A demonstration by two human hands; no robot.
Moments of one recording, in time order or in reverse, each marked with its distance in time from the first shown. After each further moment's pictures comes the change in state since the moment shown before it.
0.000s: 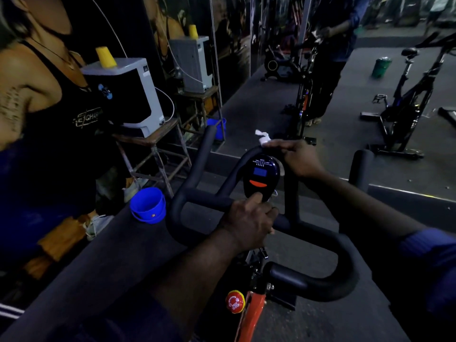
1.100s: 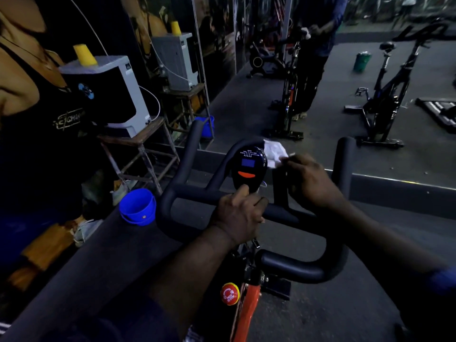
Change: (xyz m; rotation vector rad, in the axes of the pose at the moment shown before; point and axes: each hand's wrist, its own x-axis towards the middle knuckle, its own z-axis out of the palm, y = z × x) left_hand -0.006 0.007 0.014 -0.112 0.083 -0.100; right_hand -0.089 0.036 -0.013 -0.530 0.111 -0.455
